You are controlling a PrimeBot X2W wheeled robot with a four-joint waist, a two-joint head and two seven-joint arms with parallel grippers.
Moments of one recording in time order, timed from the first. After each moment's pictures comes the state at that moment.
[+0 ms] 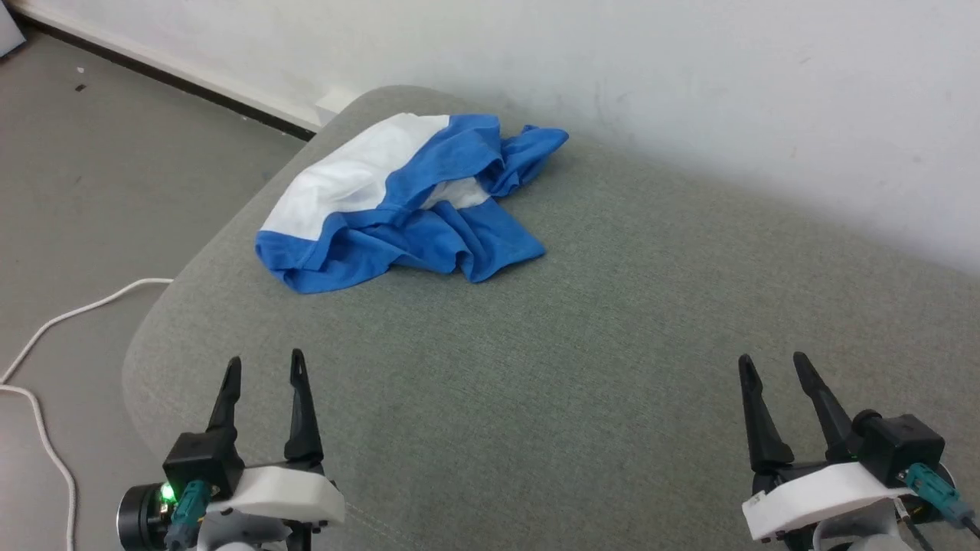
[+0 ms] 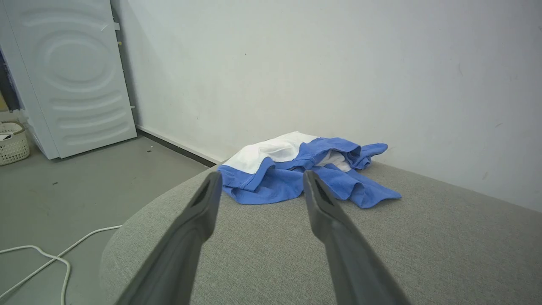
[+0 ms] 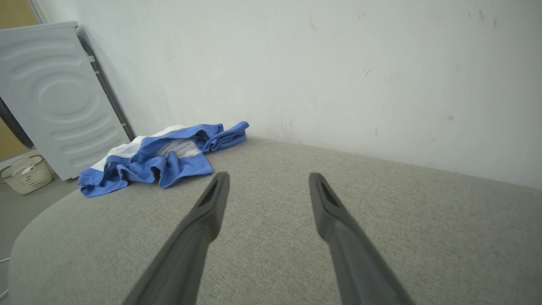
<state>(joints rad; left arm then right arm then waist) -0.01 0.06 0.00 0.12 -0.13 0.09 -0.25 0.01 -0.05 0.00 0.19 0.21 0.13 -0.25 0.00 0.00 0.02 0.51</state>
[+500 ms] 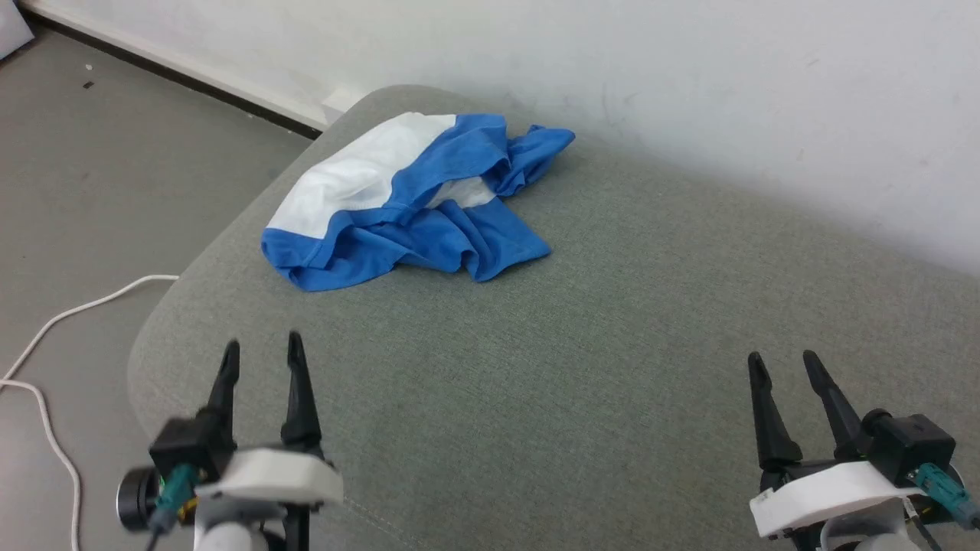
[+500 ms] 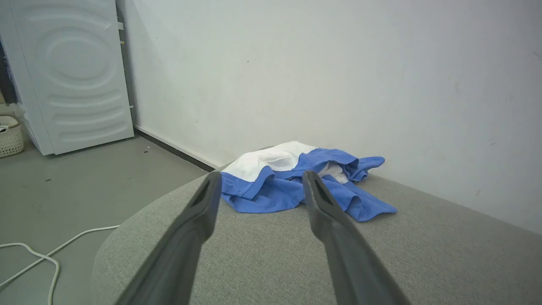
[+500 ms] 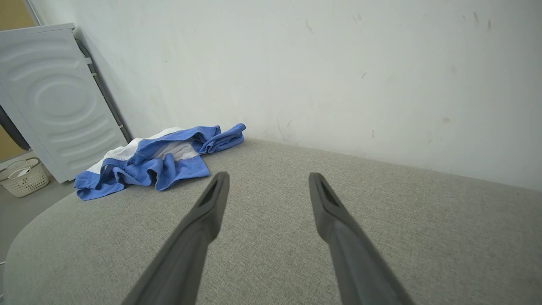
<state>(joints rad) -0.02 0.06 0.00 0.11 -0.17 0.08 -0.26 0.01 -0.05 -0.01 0.19 0.21 0.13 -0.26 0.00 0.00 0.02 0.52</state>
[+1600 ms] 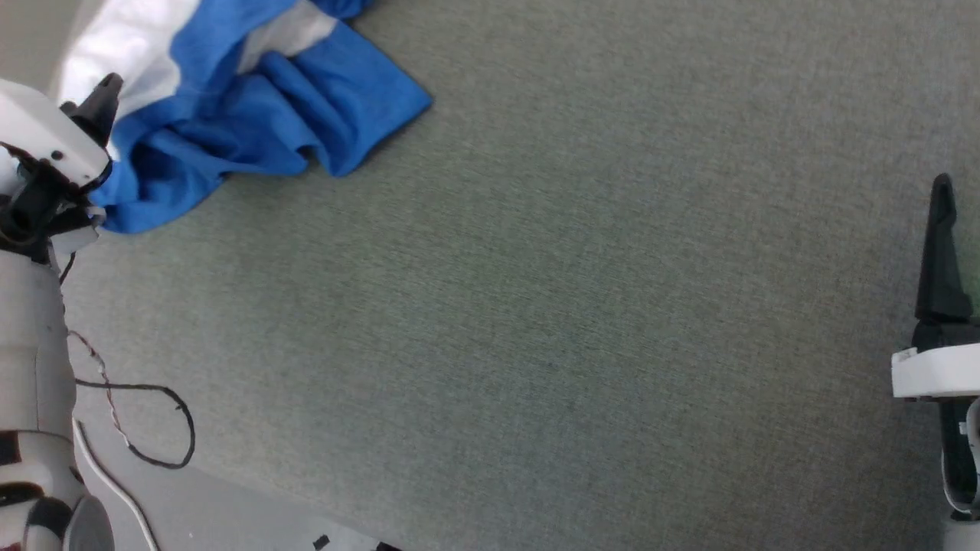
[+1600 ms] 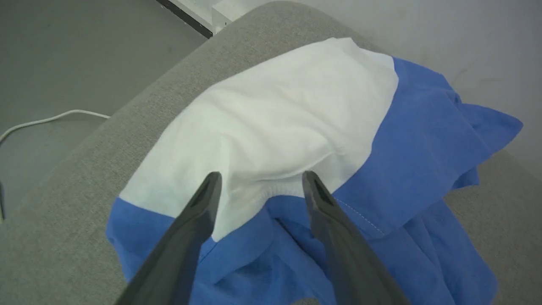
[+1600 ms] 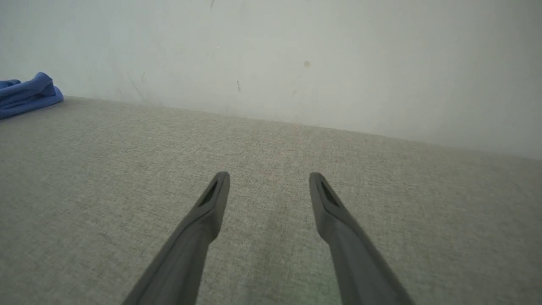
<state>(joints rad) -0.96 0.38 0.17 0.84 -0.58 -0.11 0.41 -0.17 -0.05 -0.26 -0.18 -0.03 0.13 -0.08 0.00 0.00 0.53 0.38</state>
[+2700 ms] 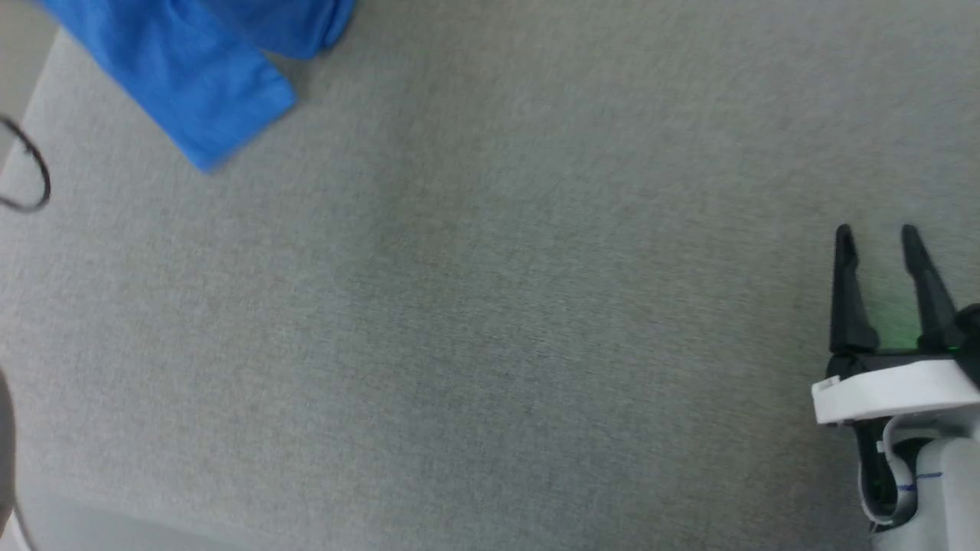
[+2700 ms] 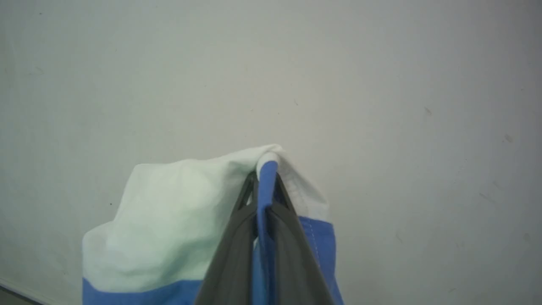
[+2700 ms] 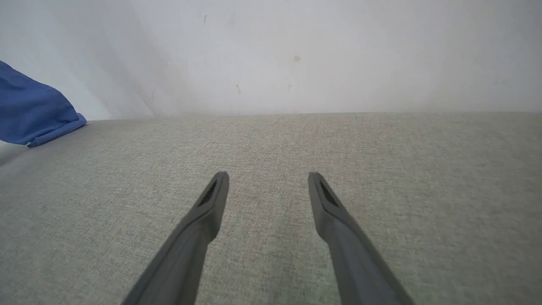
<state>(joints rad) -1.35 0.46 0.00 0.60 -0.49 -0.12 0.10 -0.18 -0.05 -0.17 0.07 0.12 0.13 -0.21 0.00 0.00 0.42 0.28</state>
